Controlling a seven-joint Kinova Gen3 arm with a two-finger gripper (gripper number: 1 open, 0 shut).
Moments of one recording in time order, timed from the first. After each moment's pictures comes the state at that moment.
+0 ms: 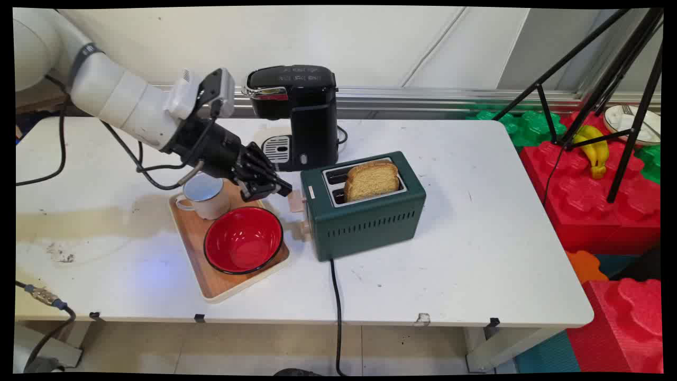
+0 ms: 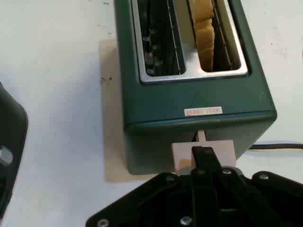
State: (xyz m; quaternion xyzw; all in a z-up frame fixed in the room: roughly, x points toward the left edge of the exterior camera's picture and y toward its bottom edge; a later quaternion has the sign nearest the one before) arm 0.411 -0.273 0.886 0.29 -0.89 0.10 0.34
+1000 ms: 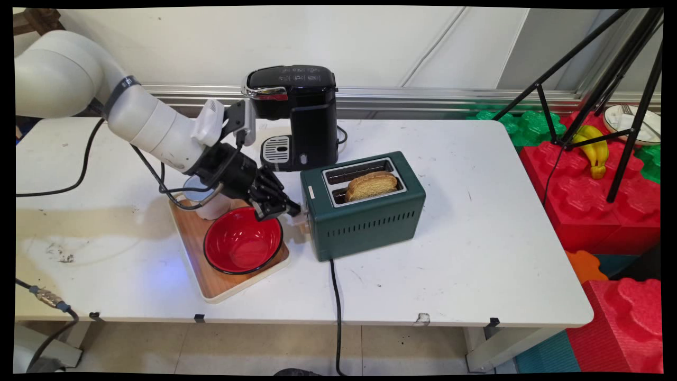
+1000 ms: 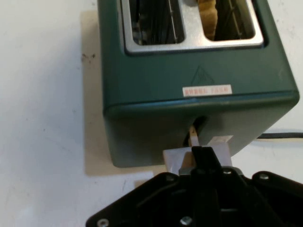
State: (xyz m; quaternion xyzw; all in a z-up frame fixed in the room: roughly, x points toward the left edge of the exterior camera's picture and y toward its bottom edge) arm 0.396 -0.283 0.842 0.29 -0.89 0.08 0.33
